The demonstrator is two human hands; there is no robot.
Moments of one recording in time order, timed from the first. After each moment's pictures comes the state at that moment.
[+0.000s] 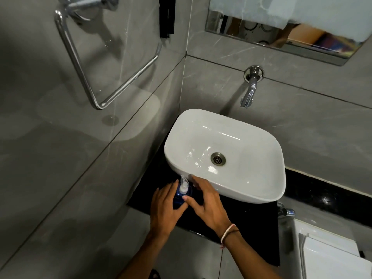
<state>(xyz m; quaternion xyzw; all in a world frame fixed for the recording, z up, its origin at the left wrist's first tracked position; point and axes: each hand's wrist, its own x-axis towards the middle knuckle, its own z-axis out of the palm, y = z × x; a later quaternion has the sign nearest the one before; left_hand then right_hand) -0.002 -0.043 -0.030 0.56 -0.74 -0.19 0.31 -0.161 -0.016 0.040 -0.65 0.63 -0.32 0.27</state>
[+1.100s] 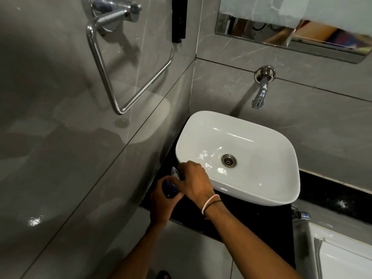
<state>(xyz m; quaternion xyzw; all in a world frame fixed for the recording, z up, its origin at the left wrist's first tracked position) 0.031 -0.072 -0.023 0.65 -0.53 -0.40 0.38 -0.086 -0.088 0.096 -0.67 0.70 -0.17 0.20</state>
